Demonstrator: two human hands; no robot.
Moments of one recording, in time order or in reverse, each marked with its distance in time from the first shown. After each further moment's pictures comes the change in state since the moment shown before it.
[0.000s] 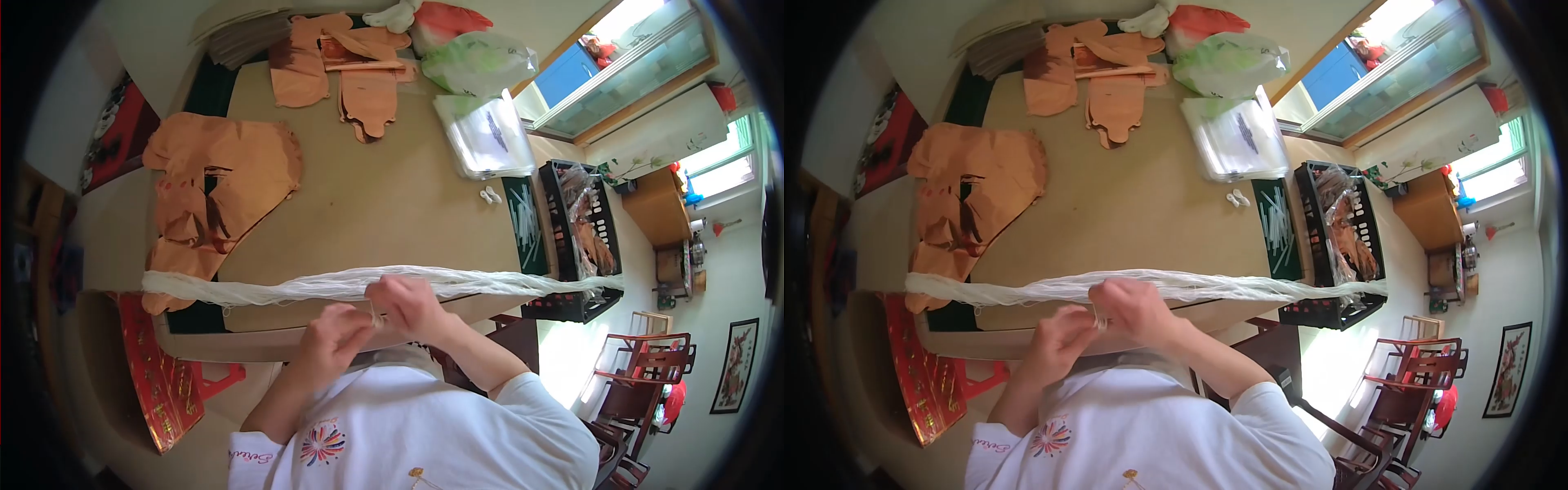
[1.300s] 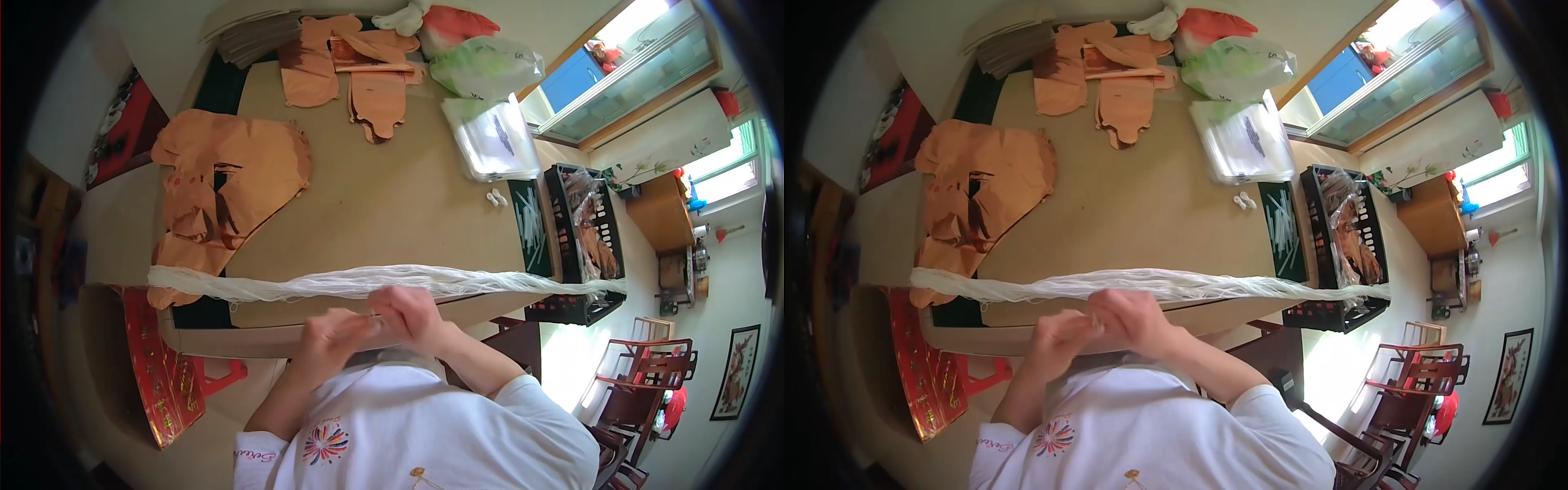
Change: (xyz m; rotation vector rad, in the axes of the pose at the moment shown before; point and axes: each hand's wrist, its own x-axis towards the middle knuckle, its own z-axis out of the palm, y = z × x) left_hand -0.008 0.001 -0.007 -0.227 0.076 -0.150; right_hand 0.005 -0.018 0.010 0.049 0.152 -0.025
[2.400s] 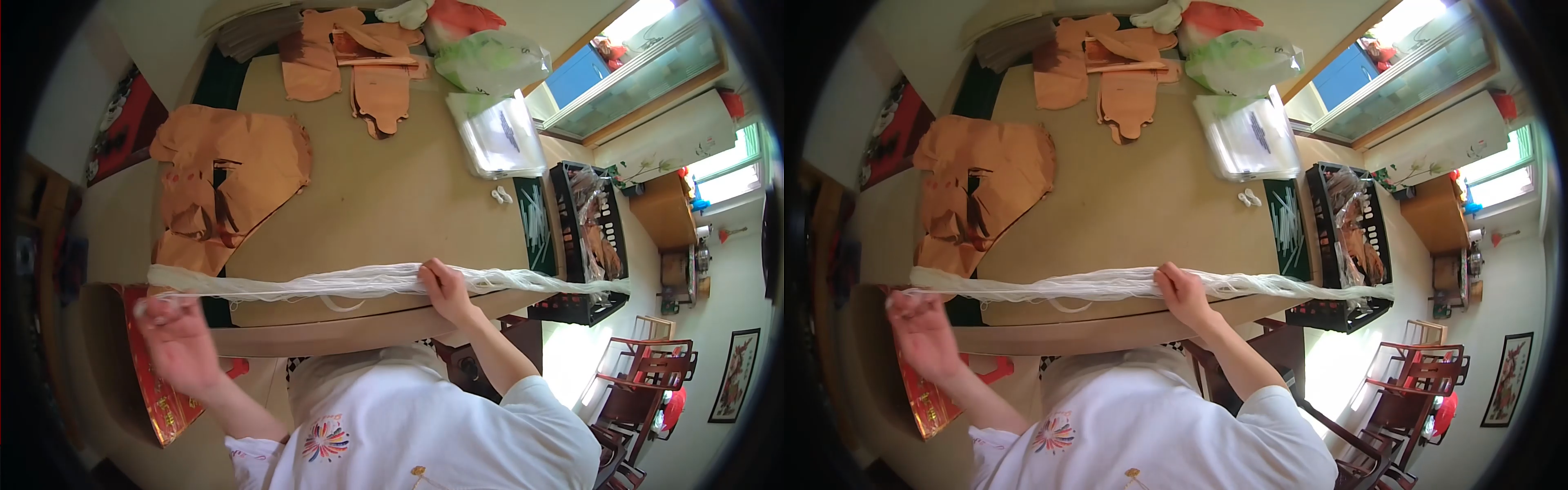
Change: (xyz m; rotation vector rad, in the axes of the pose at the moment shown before) left_hand -0.029 0.023 -0.120 -0.998 0.549 0.618; right_hand -0.047 0.085 -0.029 -0.230 0.095 0.436
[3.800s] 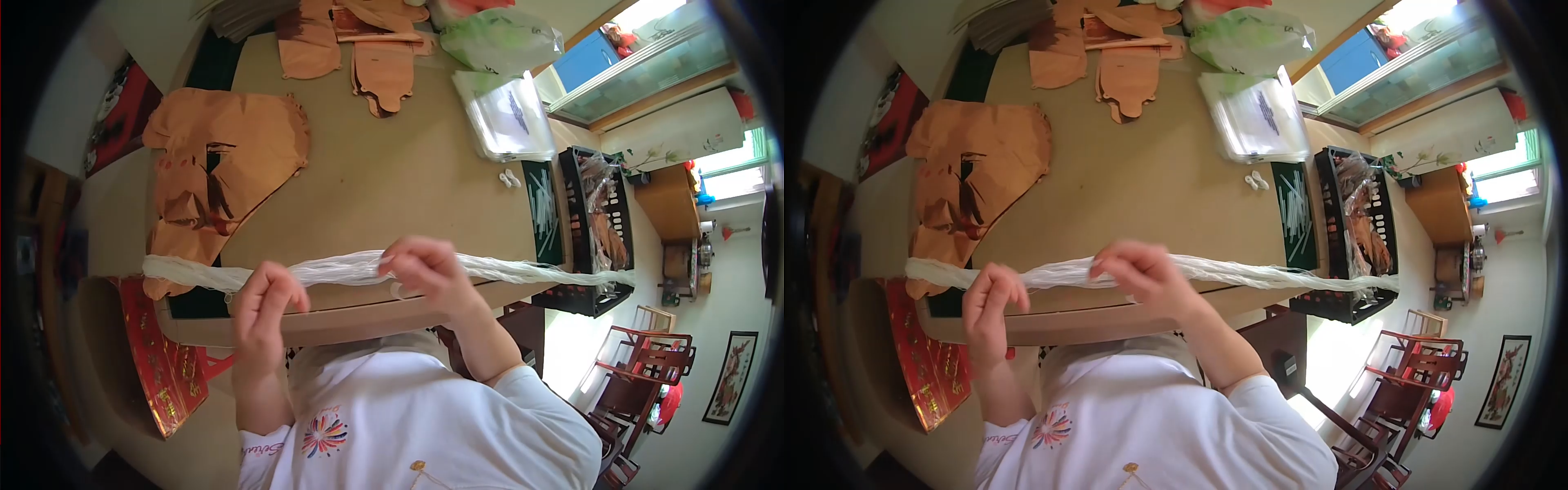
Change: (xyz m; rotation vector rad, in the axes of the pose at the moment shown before) left_hand -0.015 -0.069 0.050 0.854 -0.319 -0.500; right_hand 0.039 -0.087 0.001 0.772 -0.341 -0.086
